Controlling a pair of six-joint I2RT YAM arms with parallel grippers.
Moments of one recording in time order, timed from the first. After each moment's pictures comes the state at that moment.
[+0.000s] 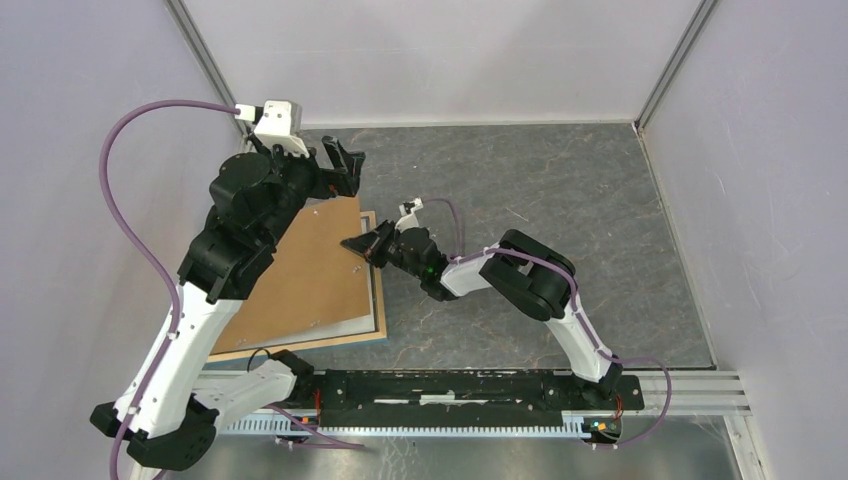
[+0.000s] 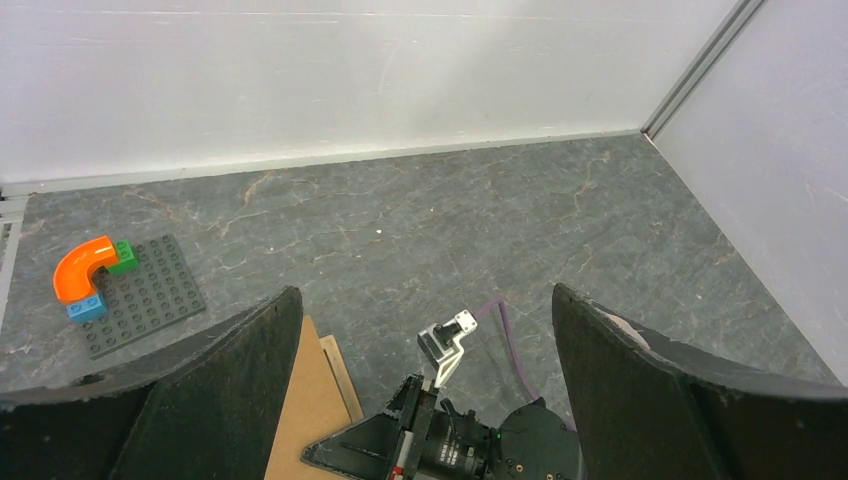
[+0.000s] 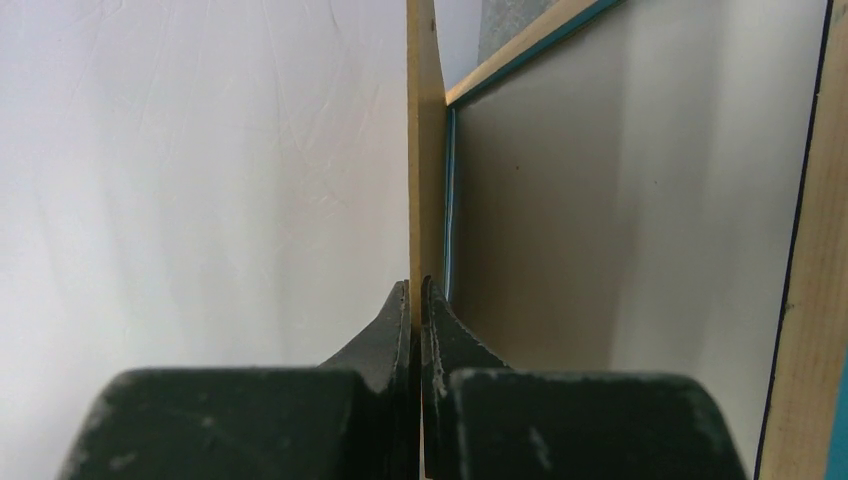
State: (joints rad) left arm -0.52 0.98 1.41 -0.50 -0.21 -0.19; right arm 0.98 2.23 1.20 0.95 0.01 1.41
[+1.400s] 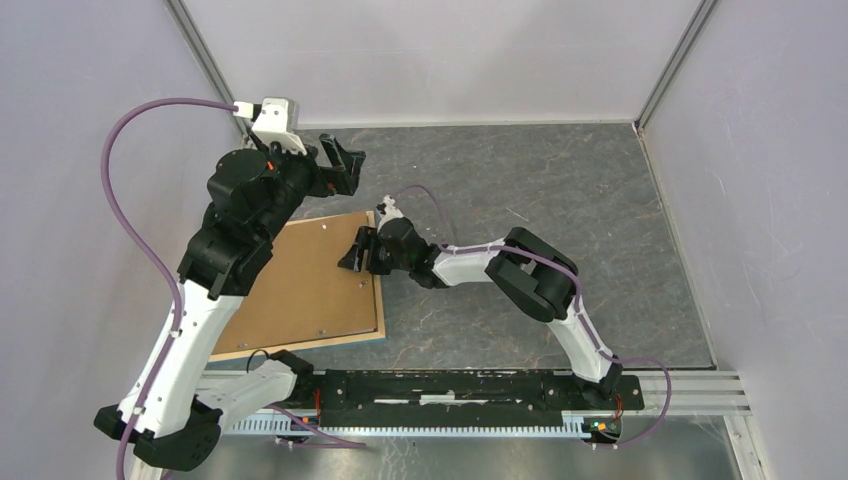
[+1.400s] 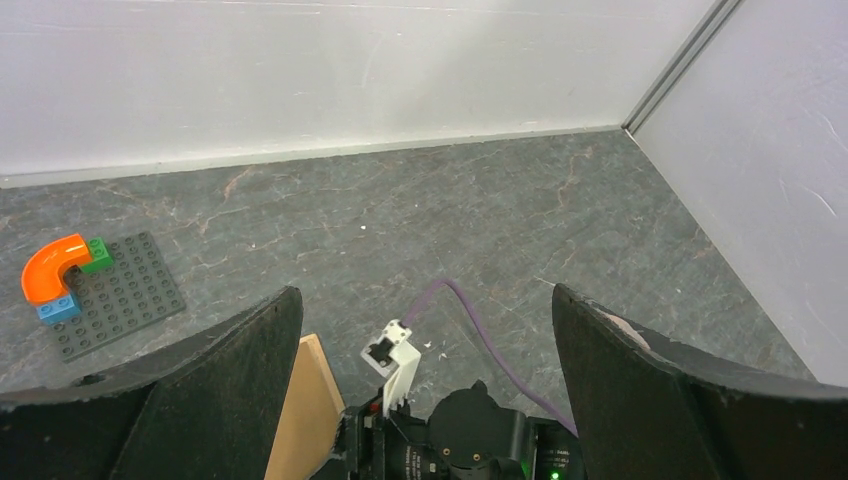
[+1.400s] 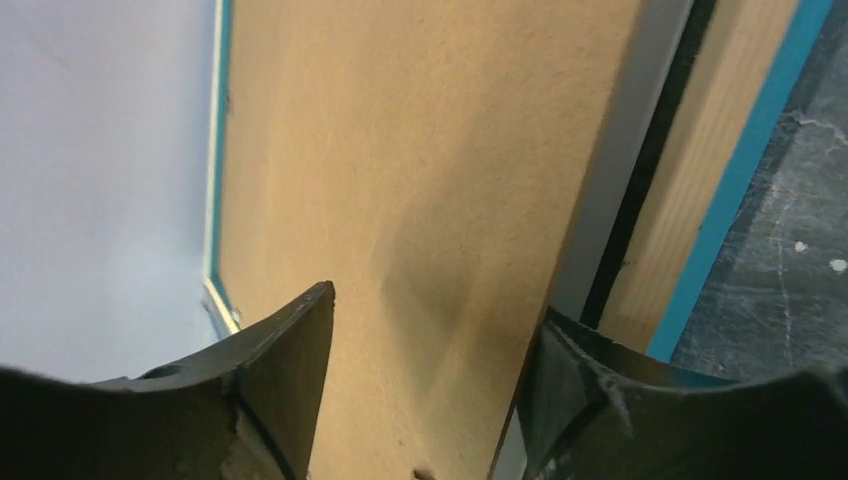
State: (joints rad) left arm -0.47 0.99 1.41 -0.50 -0.12 -0.22; right arm 0.98 2.22 1.32 0.50 -0.09 1.01
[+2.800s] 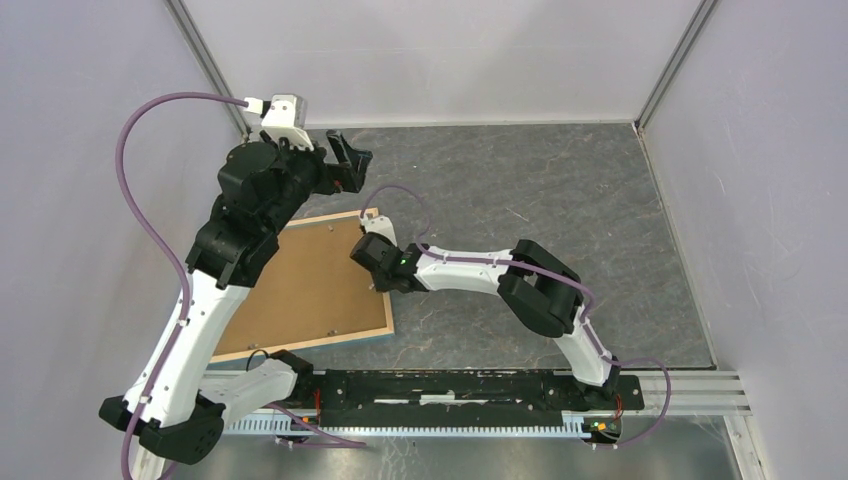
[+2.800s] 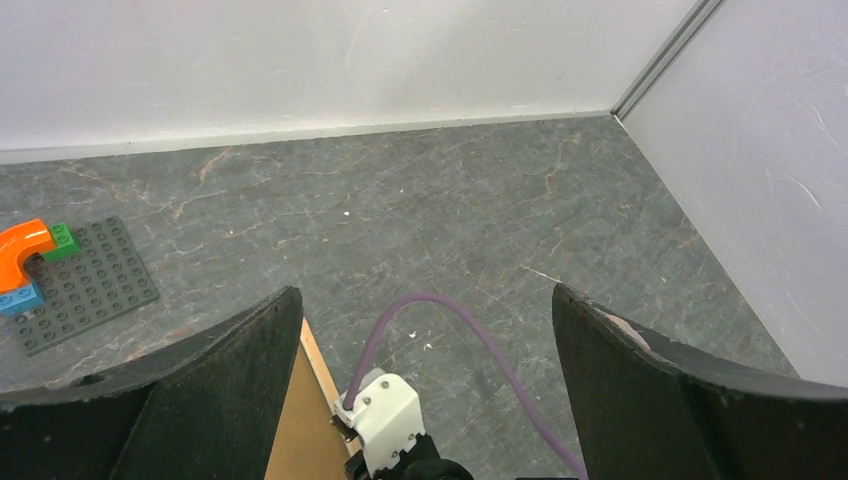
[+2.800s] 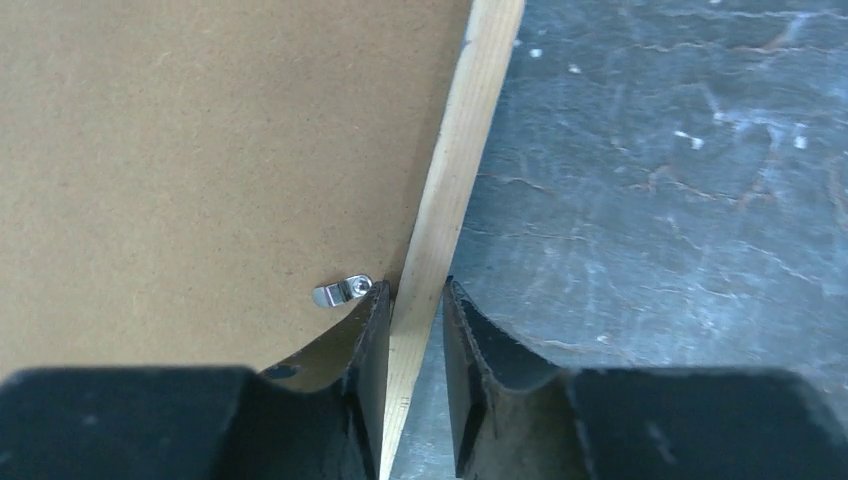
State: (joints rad) left arm -0.45 1.03 1.41 -0.50 -0.08 -0.26; right arm 1.11 2.14 1.56 -0.36 0.34 0.61
